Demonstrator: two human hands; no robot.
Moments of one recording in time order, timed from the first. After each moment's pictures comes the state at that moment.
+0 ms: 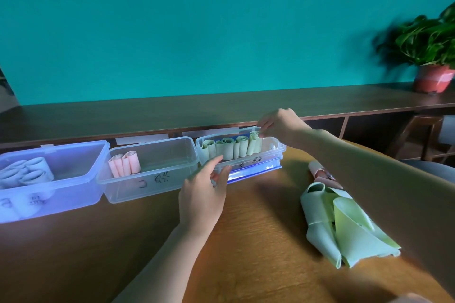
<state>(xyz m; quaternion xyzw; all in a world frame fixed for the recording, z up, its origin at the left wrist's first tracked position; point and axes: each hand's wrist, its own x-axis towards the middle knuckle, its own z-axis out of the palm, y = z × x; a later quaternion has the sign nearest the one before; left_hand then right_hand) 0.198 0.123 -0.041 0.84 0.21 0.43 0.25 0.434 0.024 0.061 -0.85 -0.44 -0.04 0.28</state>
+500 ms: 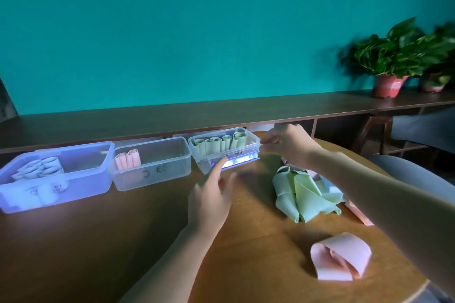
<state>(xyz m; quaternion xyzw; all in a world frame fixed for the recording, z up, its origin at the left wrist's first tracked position) 0.155 0.056 -0.037 0.84 0.14 0.46 0.24 0.329 -0.090 0.075 -0.85 -0.43 -0.07 0.30</state>
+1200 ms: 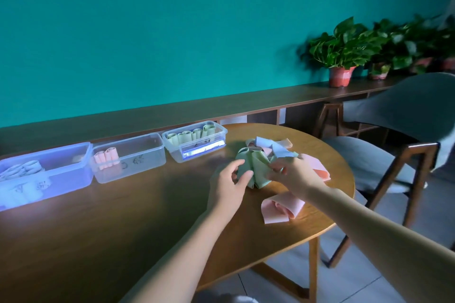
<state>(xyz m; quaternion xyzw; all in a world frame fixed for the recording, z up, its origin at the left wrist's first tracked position) 0.168 -0.053 -0.036 0.84 0.11 0.34 0.41 0.255 -0.228 0.006 -0.91 -0.31 -0.08 0.27</state>
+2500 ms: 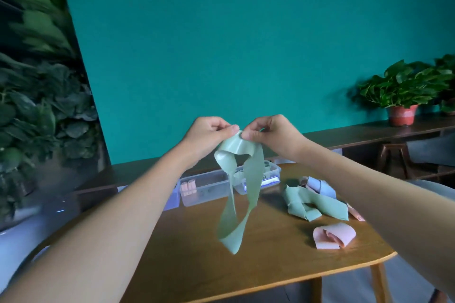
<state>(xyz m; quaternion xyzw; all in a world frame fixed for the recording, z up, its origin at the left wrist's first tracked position) -0.009 0.006 0.229 0.84 0.06 0.34 0.42 0.127 -0.146 0.209 -0.66 -0.53 -0.02 0.53</state>
